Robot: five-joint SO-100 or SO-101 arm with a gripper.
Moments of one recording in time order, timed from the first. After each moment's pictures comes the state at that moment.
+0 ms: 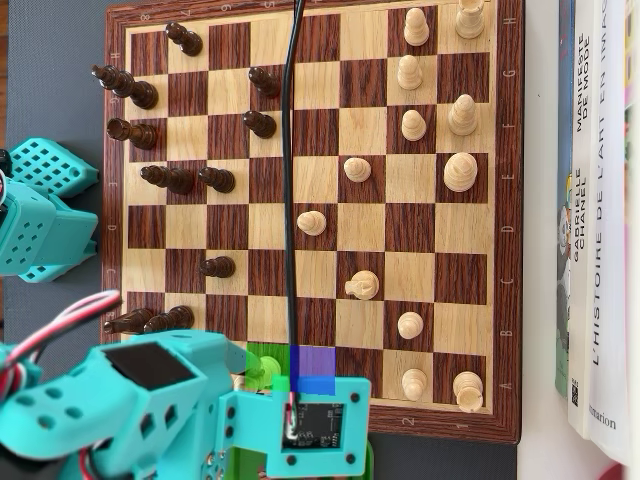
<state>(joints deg) 28.7 89.0 95.7 72.5 65.0</state>
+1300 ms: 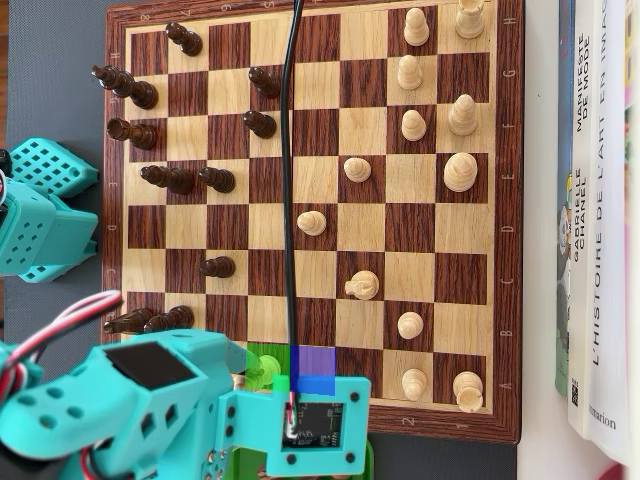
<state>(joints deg) 28.7 89.0 95.9 72.5 65.0</state>
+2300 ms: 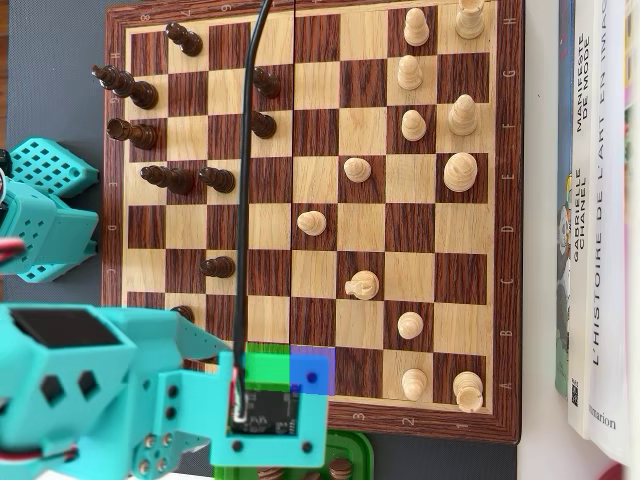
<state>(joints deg) 27.0 105.9 102.5 74.9 65.0</state>
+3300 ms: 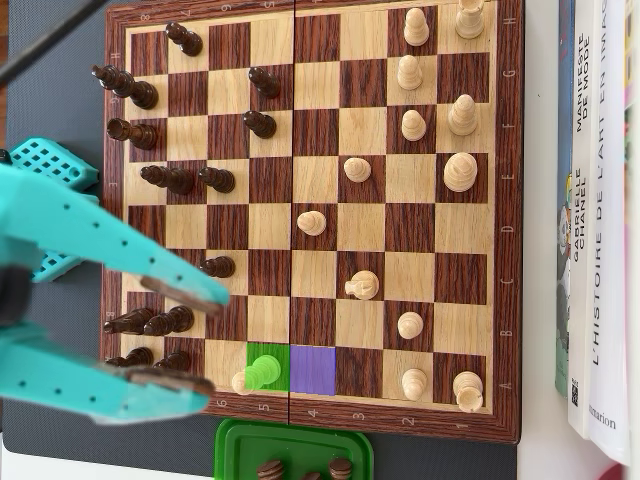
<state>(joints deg) 10.9 151.0 132.2 30.1 83.8</state>
